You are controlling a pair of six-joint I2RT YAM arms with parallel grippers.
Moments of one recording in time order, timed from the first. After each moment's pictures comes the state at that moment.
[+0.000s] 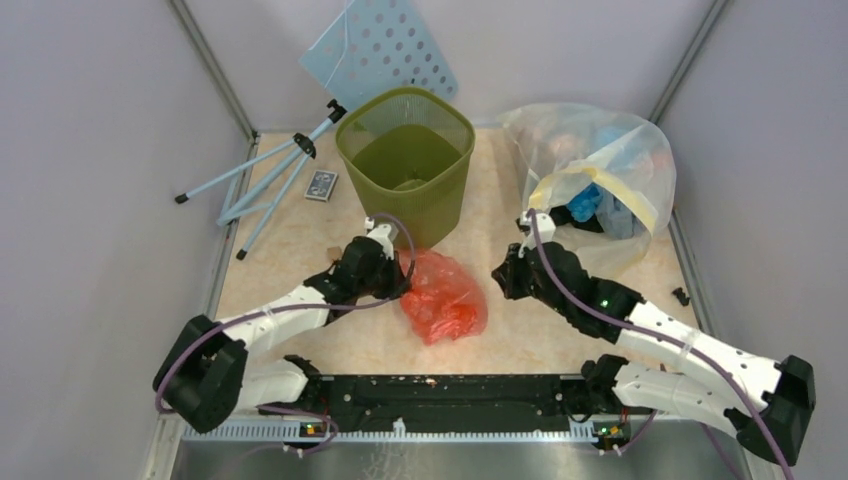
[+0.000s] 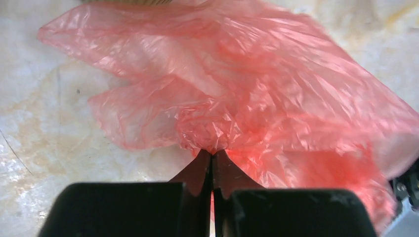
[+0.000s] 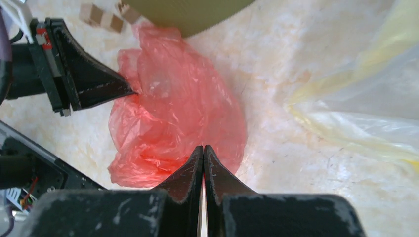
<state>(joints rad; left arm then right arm) -0.62 1.24 0.52 -0.01 0.12 -0.55 0.91 0.91 0.70 -0.35 0.24 0.54</state>
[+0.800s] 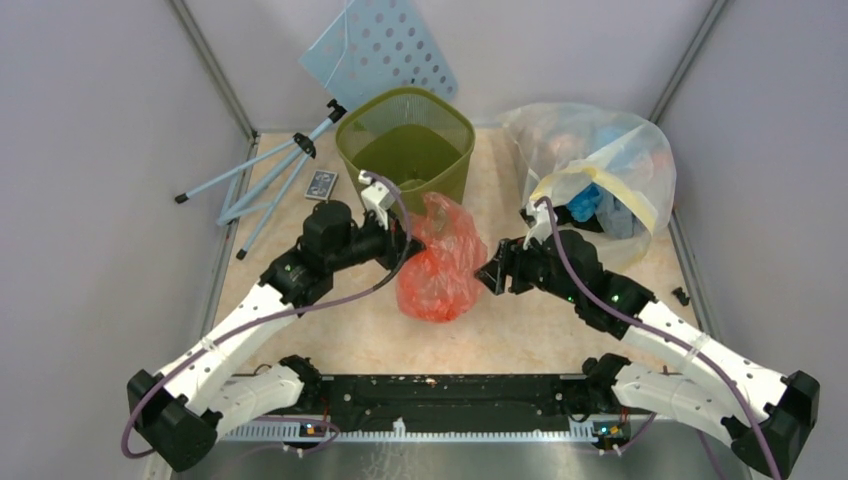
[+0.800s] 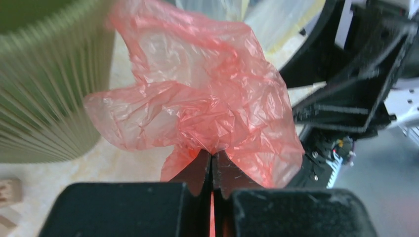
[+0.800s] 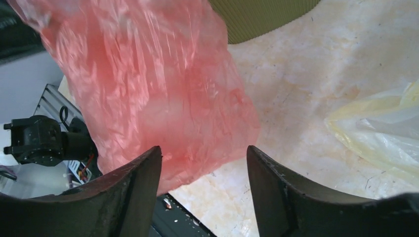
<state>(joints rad) -0.62 0.95 0.83 -0.19 0.41 -0.31 0.80 0.84 0.73 -0.32 -0.01 0.53</state>
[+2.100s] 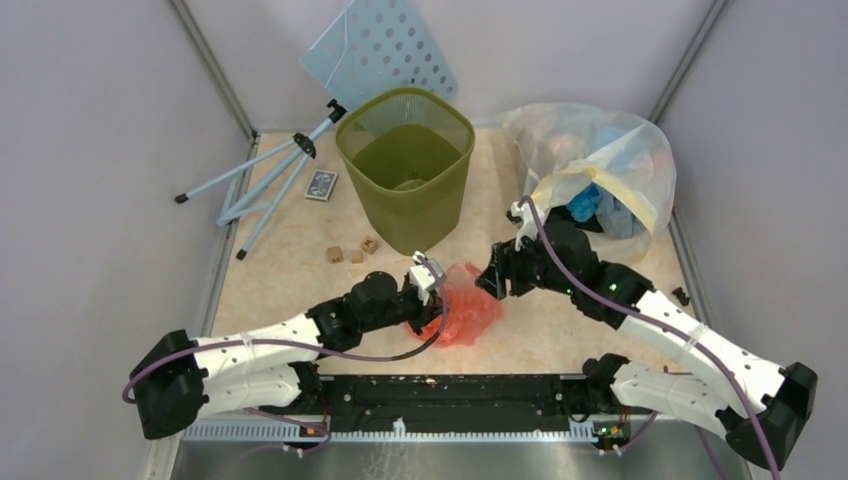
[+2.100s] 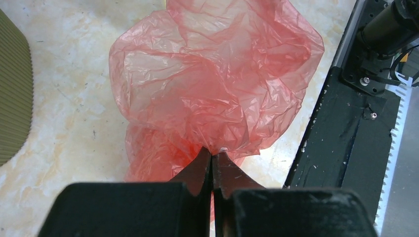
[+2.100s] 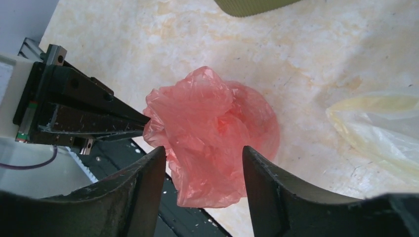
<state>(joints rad) -1.02 1.02 0.46 0.20 0.12 -0.13 0.80 0.89 0.83 -0.47 -0.08 0.42</state>
